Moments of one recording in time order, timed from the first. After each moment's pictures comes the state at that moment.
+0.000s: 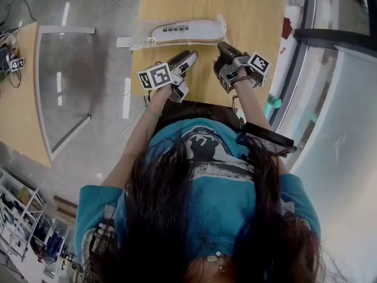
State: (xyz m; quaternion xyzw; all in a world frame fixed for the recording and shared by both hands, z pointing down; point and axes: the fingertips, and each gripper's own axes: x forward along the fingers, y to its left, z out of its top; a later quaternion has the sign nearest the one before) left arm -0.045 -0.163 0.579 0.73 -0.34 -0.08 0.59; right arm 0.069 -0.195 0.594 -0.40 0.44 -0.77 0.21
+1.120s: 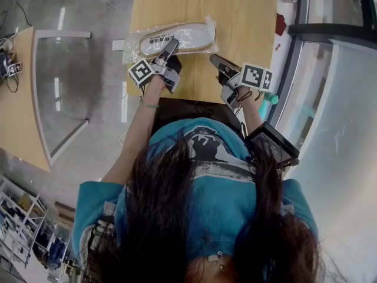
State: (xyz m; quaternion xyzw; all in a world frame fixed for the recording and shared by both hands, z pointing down) left arm -0.086 -0.193 0.583 0.60 -0.34 -0.30 0.66; right arm 0.049 -0.143 0.531 -0.33 0.71 -0.62 -0.02
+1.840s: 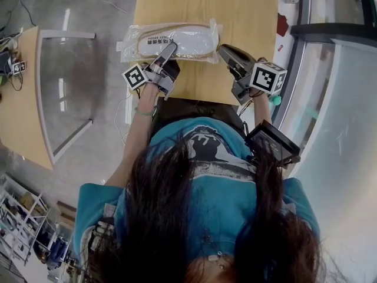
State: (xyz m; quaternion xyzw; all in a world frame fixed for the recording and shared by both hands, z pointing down) left arm -0.091 -0.177 0.523 0.67 -0.24 -0.32 0.62; right arm 0.061 -0.167 0.473 -0.30 0.82 -0.48 -0.02
